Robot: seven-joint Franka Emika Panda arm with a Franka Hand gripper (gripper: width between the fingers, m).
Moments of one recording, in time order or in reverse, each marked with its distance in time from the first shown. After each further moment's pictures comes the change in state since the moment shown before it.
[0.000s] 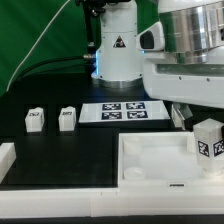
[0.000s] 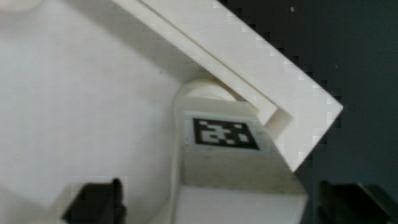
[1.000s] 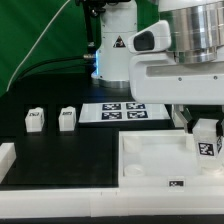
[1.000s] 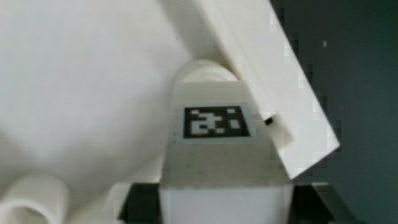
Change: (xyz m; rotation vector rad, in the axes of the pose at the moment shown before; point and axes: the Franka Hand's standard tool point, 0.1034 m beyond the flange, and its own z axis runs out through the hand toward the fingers) arm 0.001 0.001 -0.001 -0.015 0.015 -0.092
